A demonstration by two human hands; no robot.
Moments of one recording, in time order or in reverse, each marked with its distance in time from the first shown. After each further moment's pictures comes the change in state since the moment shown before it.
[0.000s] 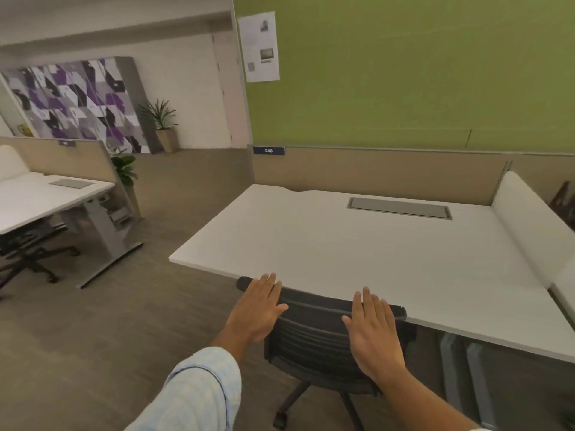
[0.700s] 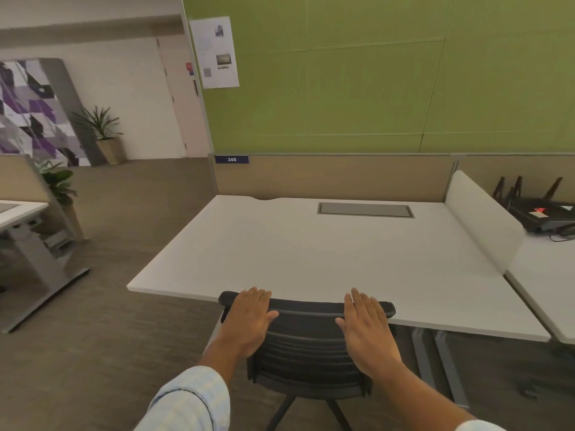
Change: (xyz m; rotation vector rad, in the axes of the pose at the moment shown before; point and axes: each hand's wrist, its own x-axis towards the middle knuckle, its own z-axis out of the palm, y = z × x) left_hand 0.040 -0.022 0.013 -0.181 0.096 0.098; right_hand 0.029 0.002 0.003 -0.055 -0.025 0.066
